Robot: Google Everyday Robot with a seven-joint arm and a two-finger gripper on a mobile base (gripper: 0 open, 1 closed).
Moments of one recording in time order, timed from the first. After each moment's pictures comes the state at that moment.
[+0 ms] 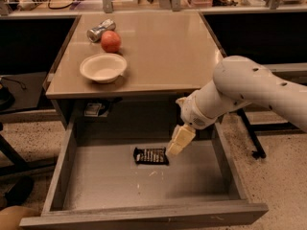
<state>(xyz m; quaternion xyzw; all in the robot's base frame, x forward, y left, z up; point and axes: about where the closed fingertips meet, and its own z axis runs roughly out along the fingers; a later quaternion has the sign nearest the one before) 0.527 -0.071 0.734 -0.60 0.75 0.14 0.24</state>
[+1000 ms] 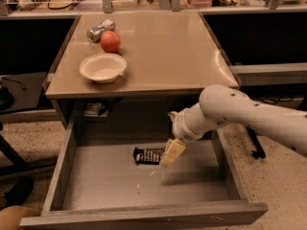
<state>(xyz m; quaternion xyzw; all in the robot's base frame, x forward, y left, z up) 0.543 -0.051 0.655 -0.62 0.73 0.14 0.26</state>
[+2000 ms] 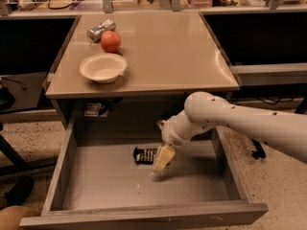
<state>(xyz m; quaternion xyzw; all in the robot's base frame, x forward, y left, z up) 0.545 -0.019 0.608 -0.64 0.71 0.18 0.23</state>
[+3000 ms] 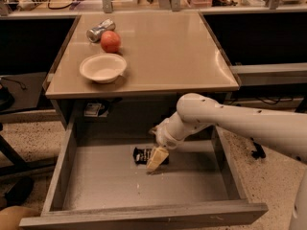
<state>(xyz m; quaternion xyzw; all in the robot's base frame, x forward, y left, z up) 0.547 0.002 0.587 -0.65 0.70 0.19 0.22</state>
